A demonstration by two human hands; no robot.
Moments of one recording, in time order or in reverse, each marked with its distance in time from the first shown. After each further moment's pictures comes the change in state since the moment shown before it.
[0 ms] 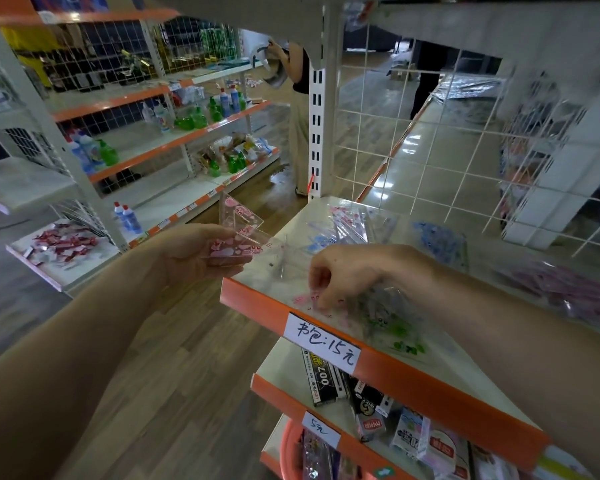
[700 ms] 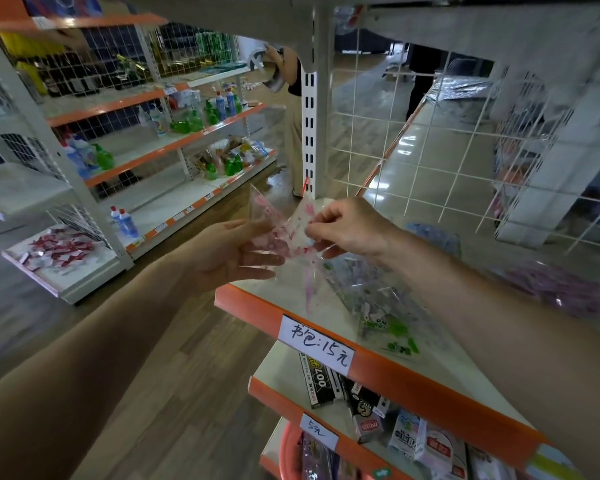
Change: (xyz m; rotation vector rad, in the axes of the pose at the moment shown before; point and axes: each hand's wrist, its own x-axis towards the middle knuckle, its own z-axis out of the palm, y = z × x) left_hand -0.007 -0.004 0.045 0.015 -0.210 0.188; right_hand -0.002 0.005 -0.018 0.770 0.521 -0.063
